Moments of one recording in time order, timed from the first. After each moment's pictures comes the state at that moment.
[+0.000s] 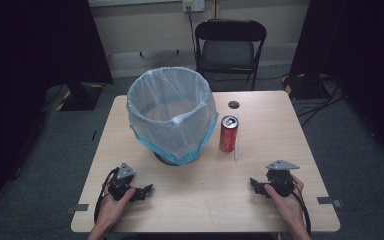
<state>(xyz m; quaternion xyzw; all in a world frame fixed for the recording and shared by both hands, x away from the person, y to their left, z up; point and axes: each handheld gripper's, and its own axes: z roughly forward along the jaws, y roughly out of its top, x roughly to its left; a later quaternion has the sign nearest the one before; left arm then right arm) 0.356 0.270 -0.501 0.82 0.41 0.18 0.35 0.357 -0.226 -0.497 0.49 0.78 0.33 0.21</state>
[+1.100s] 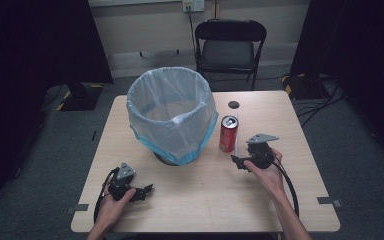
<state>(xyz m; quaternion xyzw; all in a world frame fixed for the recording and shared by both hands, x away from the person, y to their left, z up) 0.357 0.271 -0.501 0.82 0.41 0.18 0.35 0.427 -0.179 -0.459 0.42 0.80 0.38 0.19</state>
